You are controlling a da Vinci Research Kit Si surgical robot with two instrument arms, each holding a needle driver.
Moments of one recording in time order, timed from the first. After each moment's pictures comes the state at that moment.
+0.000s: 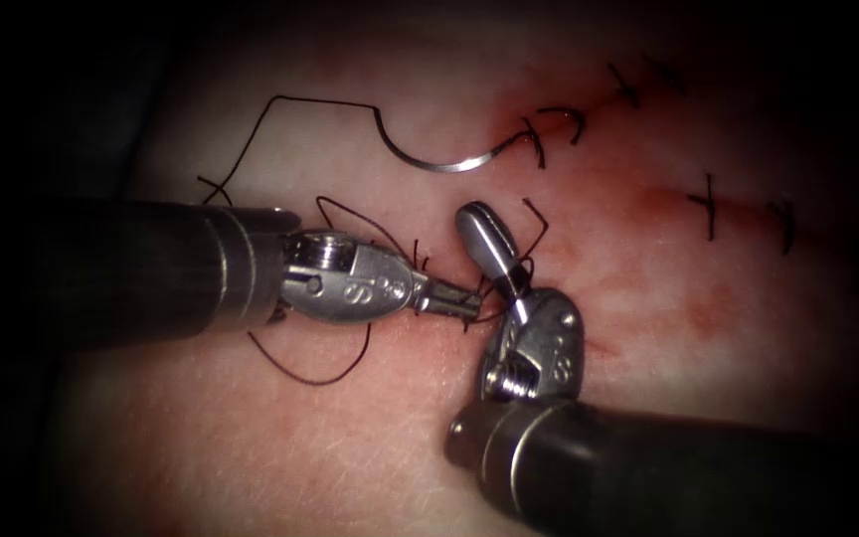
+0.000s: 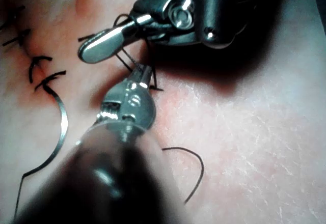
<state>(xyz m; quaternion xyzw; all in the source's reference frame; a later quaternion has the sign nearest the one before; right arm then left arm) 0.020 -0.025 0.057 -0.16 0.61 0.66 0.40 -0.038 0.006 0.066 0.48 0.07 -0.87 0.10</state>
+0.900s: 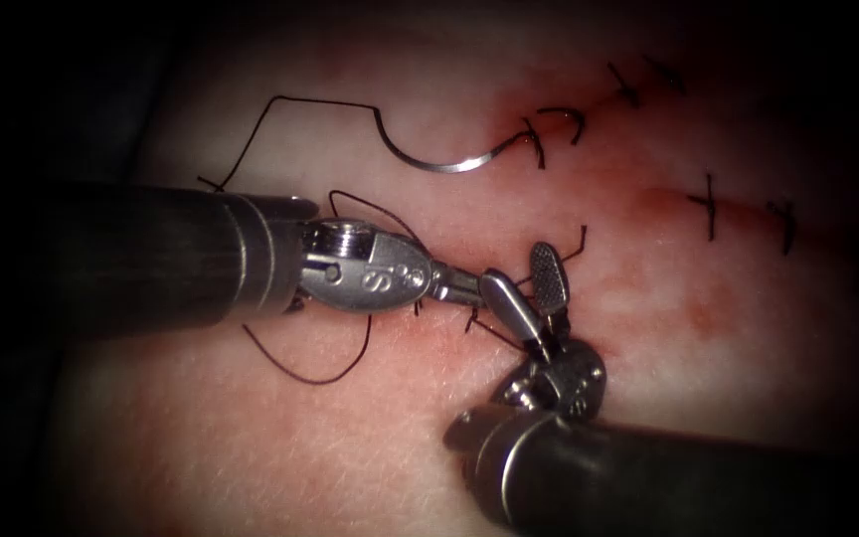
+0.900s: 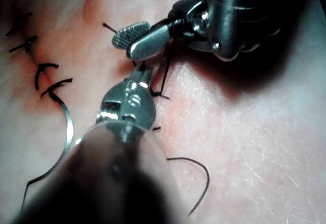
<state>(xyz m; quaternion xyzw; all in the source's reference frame) 0.018 -0.029 0.057 -0.20 0.59 0.72 0.31 -0.039 0.007 0.066 0.48 0.07 -0.87 0.10</state>
